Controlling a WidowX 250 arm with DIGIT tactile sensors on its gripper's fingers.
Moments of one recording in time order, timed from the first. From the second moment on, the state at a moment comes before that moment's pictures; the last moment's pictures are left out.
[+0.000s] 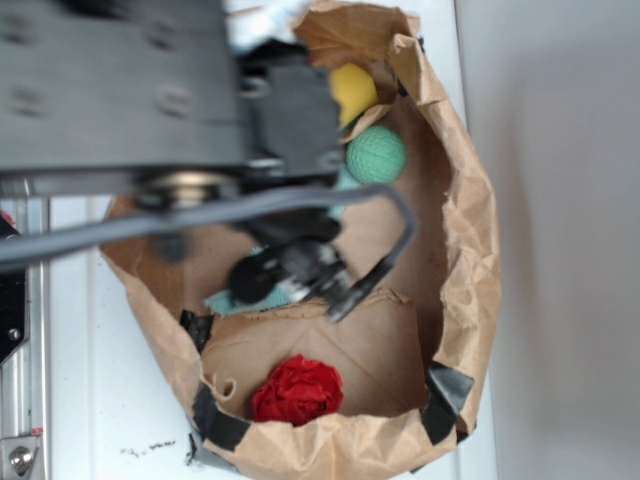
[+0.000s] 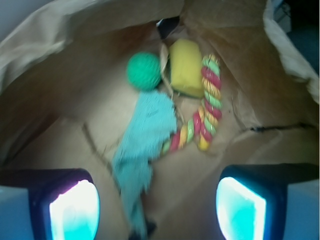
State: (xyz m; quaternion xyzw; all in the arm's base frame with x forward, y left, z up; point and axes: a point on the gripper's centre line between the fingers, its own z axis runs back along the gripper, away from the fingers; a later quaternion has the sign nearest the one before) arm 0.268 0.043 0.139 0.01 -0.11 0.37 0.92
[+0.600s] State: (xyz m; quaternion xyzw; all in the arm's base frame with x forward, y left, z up) arm 0.276 0.087 0.102 0.02 -0.11 0.42 0.90
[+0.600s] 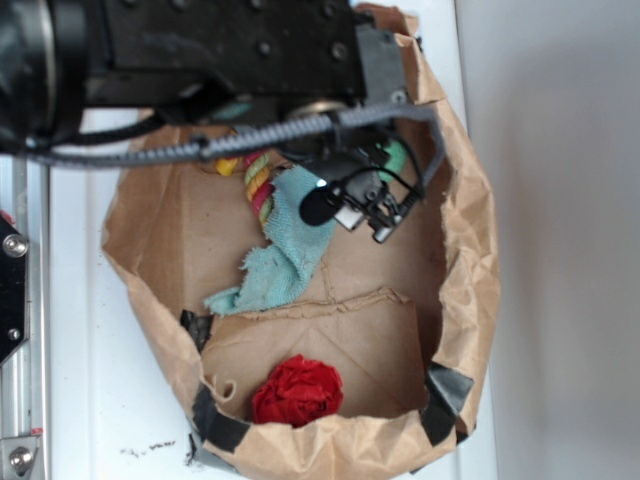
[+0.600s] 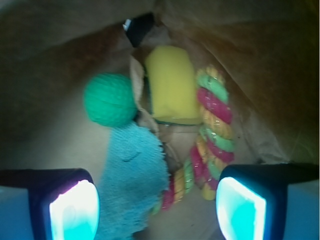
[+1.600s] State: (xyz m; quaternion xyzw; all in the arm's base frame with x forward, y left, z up) arm 0.274 0.128 0.063 0.05 -0.10 0.42 0.90
